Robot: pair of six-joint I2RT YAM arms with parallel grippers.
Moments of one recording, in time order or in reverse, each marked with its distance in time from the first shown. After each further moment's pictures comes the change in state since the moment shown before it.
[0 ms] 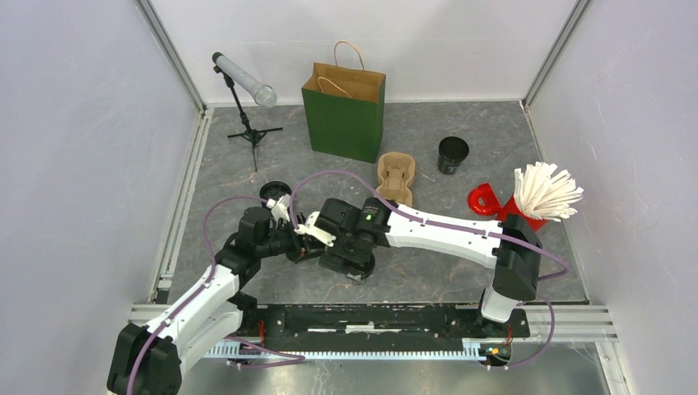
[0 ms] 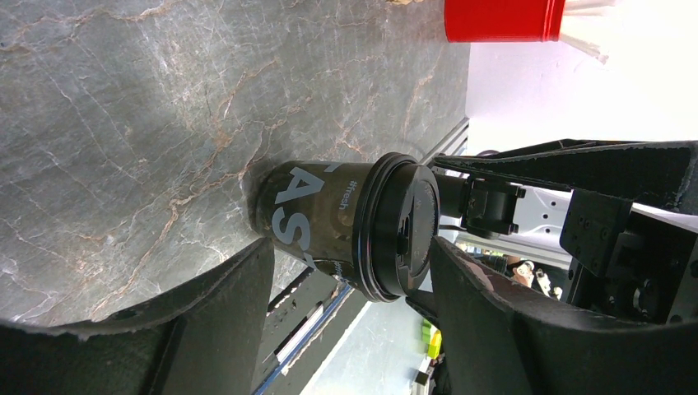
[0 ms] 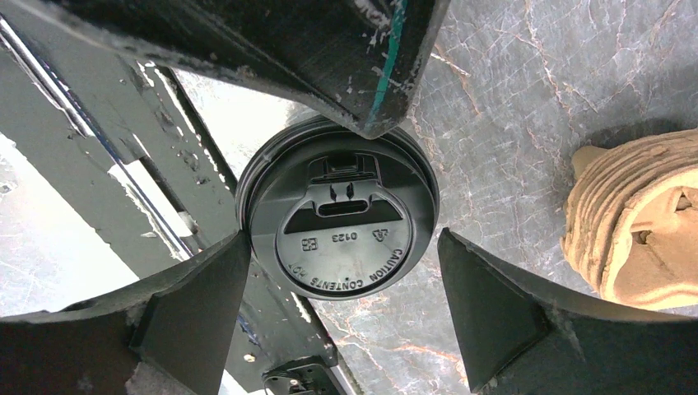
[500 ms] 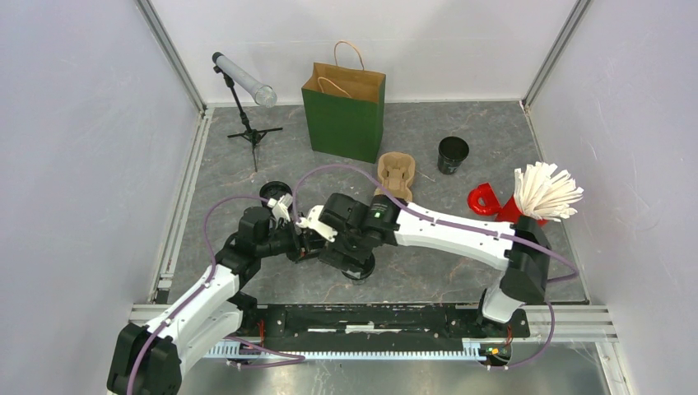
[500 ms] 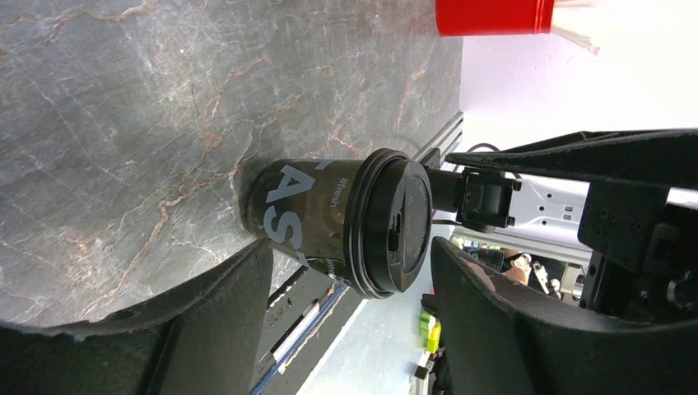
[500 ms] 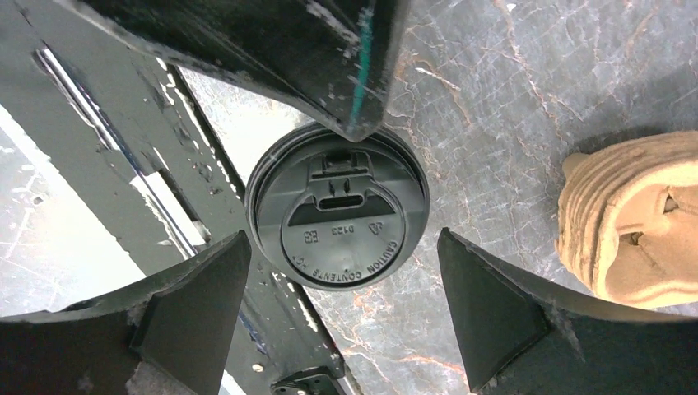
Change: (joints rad) left arm 0.000 0.001 0.000 0.005 0.016 0.000; right arm -0.008 -0.024 0.009 0.009 -0.010 0.006
